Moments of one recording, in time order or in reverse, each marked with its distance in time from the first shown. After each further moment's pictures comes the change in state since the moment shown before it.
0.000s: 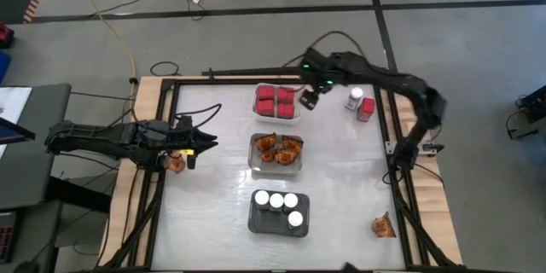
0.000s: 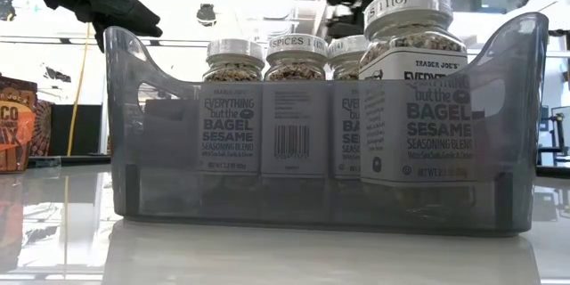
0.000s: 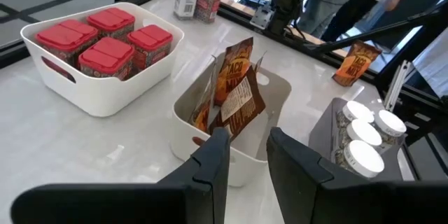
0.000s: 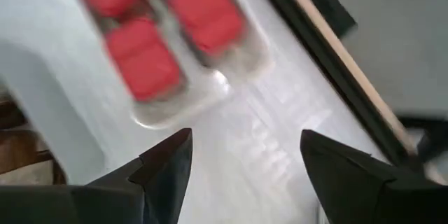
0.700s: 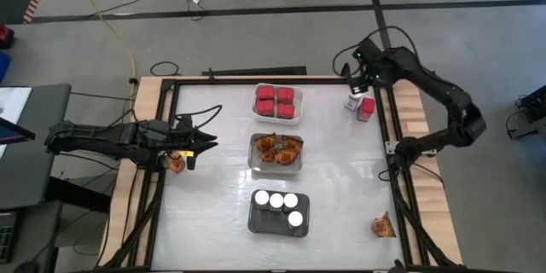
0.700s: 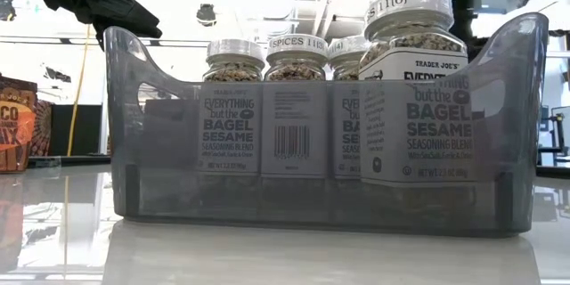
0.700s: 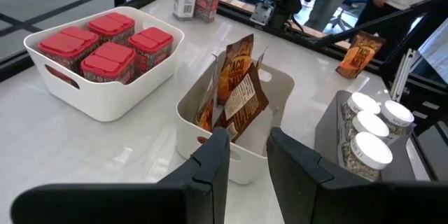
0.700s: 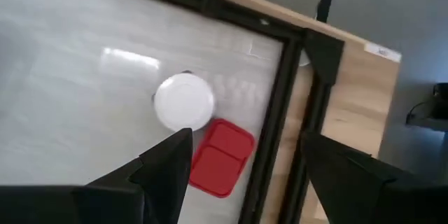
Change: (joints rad) left arm 0.000 0.000 0.000 -0.008 0.000 0.054; right arm -0.379 -0.375 -0.359 -0.177 0.217 0.308
